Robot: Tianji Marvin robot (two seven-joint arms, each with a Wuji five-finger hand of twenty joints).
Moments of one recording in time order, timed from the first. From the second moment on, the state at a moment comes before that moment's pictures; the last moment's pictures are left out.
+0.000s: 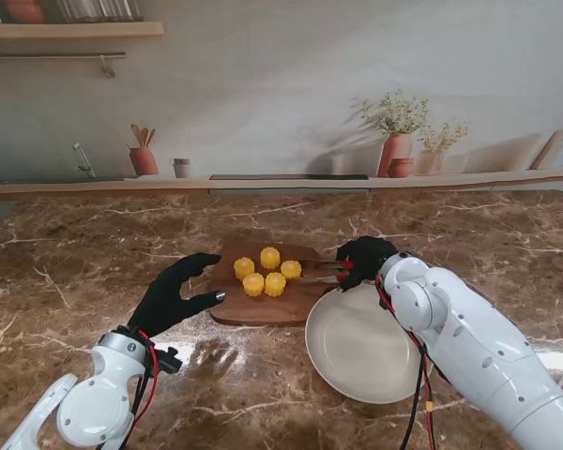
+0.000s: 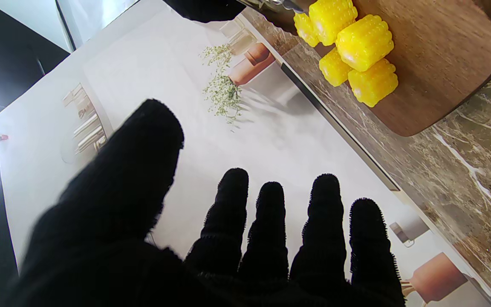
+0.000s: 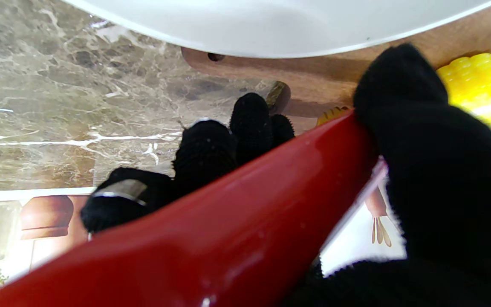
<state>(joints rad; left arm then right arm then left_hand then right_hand) 1.84 -1.15 -1.33 -1.85 0.33 -0.10 0.12 -1.20 -1.05 0.98 -1.31 -0.82 0.04 0.17 0.72 -0.45 0.49 -0.10 0.47 0.08 0.27 0.24 0.39 0.05 0.30 0.35 0.38 0.16 0.25 0.57 -0.05 0.11 0.70 0.74 0.48 -0.83 0.89 -0.29 0.75 -0.07 0.70 0.36 1.12 -0.10 0.50 0.79 1.14 -0.11 1.14 0.81 0.93 -0.07 1.69 0.71</state>
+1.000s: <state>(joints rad) 1.85 -1.15 -1.33 -1.85 0.33 -0.10 0.12 -1.40 -1.06 1.22 -1.51 -0.81 0.06 0.19 0.73 -0.43 0.45 -0.10 0.47 0.08 0.27 0.24 0.39 0.05 0.30 0.35 0.38 0.16 0.25 0.57 -0.05 0.11 0.66 0.74 0.49 -0.81 0.87 -0.29 0.78 -0.05 0.76 0.11 1.27 -0.10 0.45 0.65 1.25 -0.08 1.10 0.81 0.99 -0.03 1.69 0.71</state>
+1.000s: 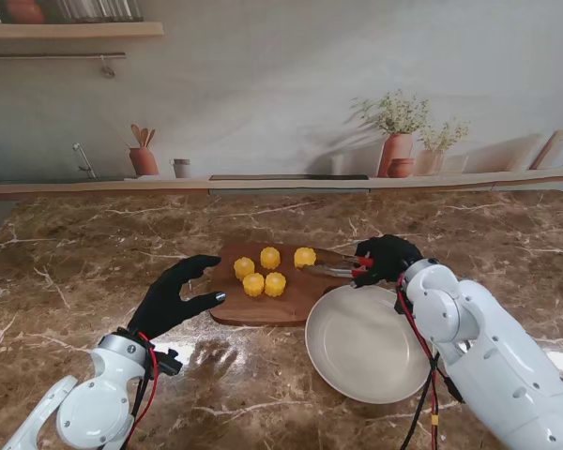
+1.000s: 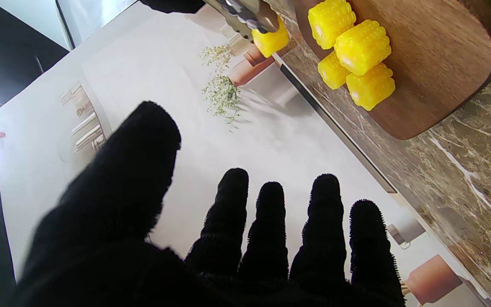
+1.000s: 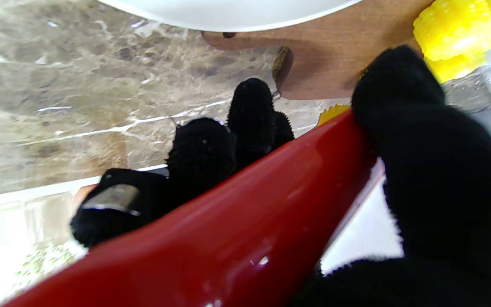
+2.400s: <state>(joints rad) 1.82 -1.14 -1.31 -1.85 0.34 -0.11 0.09 -1.81 -1.05 1.54 -1.89 -0.96 0.15 0.28 0.73 -0.43 0.41 -0.10 0.47 0.08 0.26 0.24 0.39 0.05 0.29 0.35 0.35 0.16 0.23 0.57 -0.05 0.10 0.60 0.74 0.49 -0.81 0.87 -0.29 0.83 0.05 0.45 0.41 1.15 -0.06 0.44 0.69 1.19 -0.08 1.07 0.83 0.96 -0.03 1.69 0.73</state>
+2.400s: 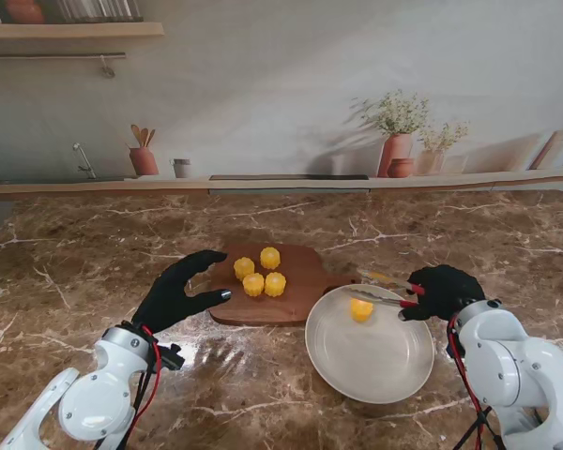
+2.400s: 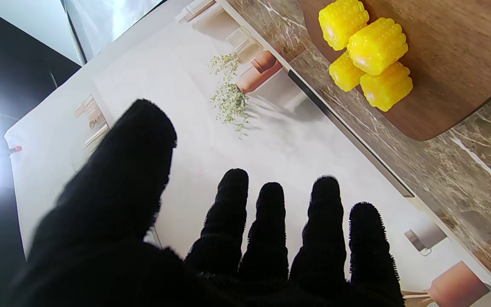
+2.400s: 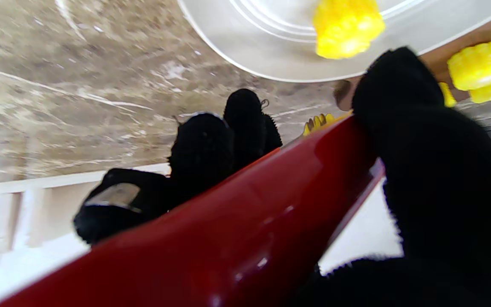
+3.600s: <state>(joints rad) 1.83 -1.14 -1.32 -1.85 0.35 -0.11 0.09 -1.30 -1.02 1.01 -1.56 -0.86 0.15 0.38 0.73 -0.43 0.41 -0.10 0.47 0.08 0.26 0.24 0.39 0.05 0.29 0.35 0.35 0.16 0.22 0.56 -0.05 0.10 0.57 0.76 0.45 -0.79 0.88 -0.23 0.72 0.08 0.37 0.44 1.01 -0.05 0.46 0.66 1.16 -0.12 1.09 0.83 0.95 -0.07 1.69 0.76</state>
